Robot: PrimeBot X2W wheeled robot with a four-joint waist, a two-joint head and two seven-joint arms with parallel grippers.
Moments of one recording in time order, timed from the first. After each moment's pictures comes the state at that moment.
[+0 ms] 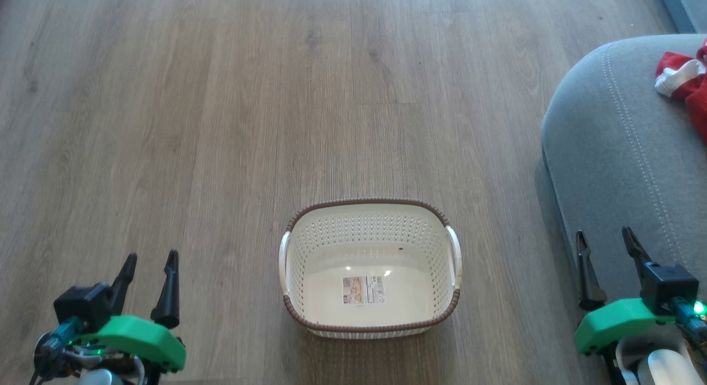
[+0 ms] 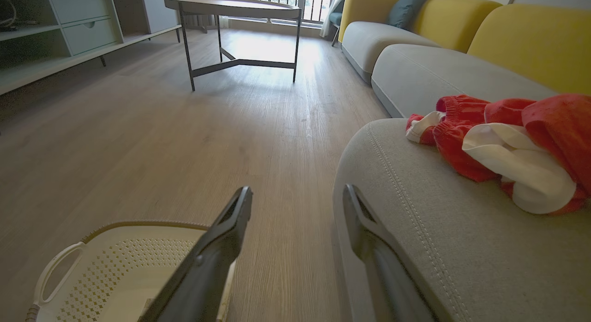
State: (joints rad) left arm -0.02 0.25 -0.15 0.33 -0.43 -0.08 -0.25; right arm 0.01 -0.18 0.02 0.20 0.17 0.12 -0.25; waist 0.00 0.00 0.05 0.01
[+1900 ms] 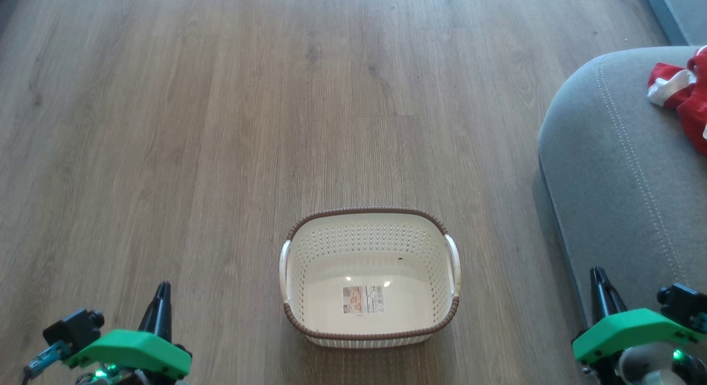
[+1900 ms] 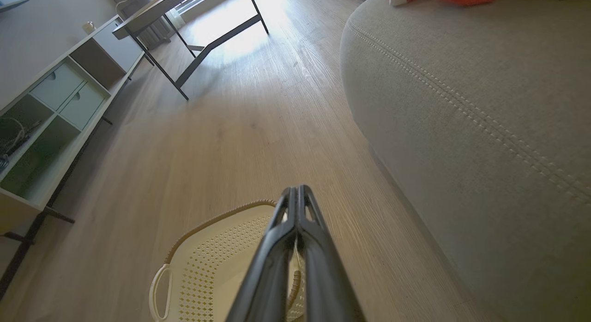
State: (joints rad) left arm 0.02 0.15 -0.08 0.38 -0.79 -0.10 -0.13; right arm 0.03 -0.13 -0.01 0.29 0.62 0.12 -0.14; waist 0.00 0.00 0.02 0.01
